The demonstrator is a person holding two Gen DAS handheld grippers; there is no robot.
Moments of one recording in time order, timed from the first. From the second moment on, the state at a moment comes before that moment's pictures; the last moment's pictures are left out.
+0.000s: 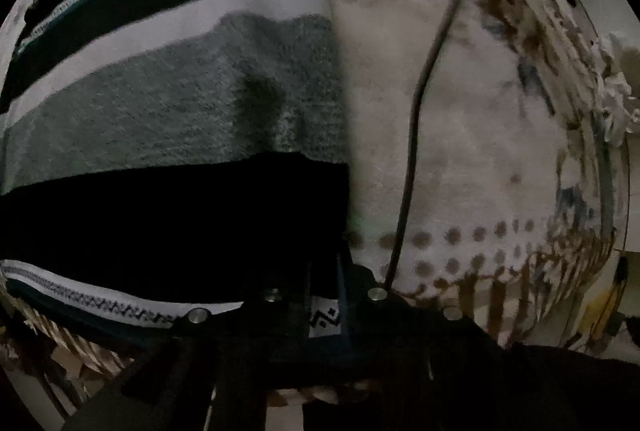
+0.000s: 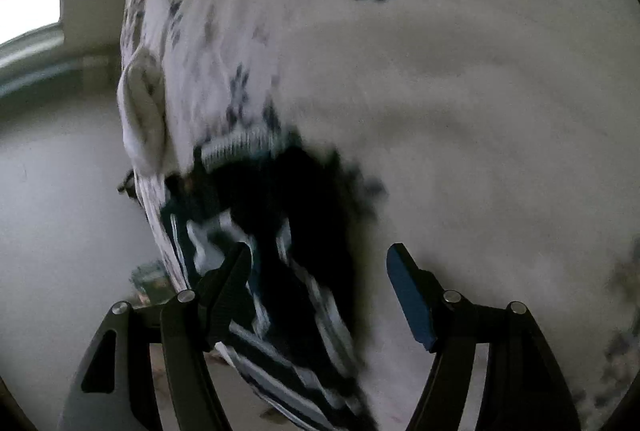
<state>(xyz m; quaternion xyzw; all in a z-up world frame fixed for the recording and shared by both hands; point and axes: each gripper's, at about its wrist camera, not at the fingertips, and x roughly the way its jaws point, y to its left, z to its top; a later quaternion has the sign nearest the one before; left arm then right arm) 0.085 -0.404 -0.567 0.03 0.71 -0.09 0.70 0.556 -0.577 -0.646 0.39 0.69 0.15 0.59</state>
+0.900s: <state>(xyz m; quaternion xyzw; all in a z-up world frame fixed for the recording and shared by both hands) 0.087 -0.054 -0.443 -0.19 0.60 0.00 0.78 0.606 -0.246 -0.432 0.20 0.65 0.13 0.72</state>
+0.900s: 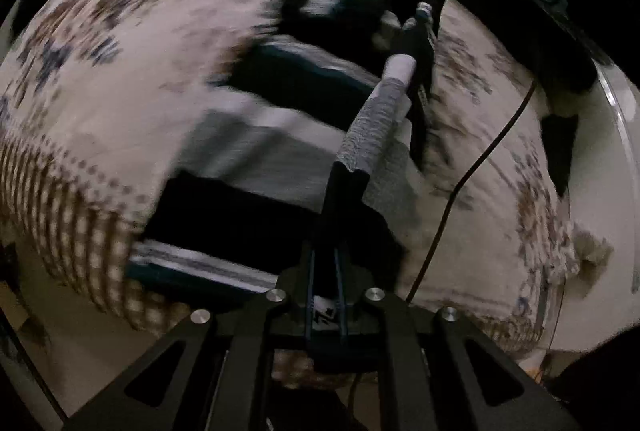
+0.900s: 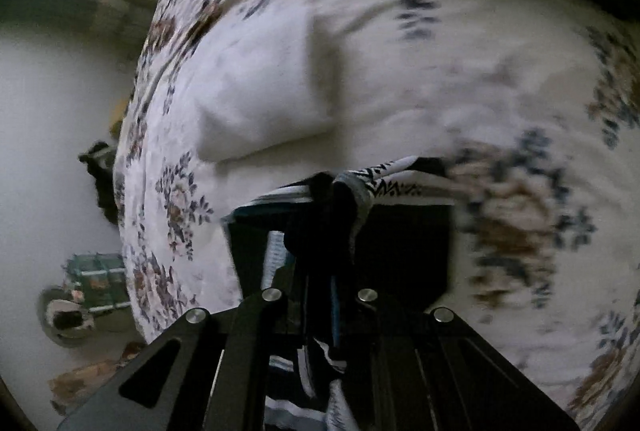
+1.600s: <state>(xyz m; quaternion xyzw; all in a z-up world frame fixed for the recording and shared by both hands) 0.058 0.091 -0.527 -0.38 0.60 -0.02 0.70 0.591 -0.010 -0.537 0.04 0.74 0.14 0.66</state>
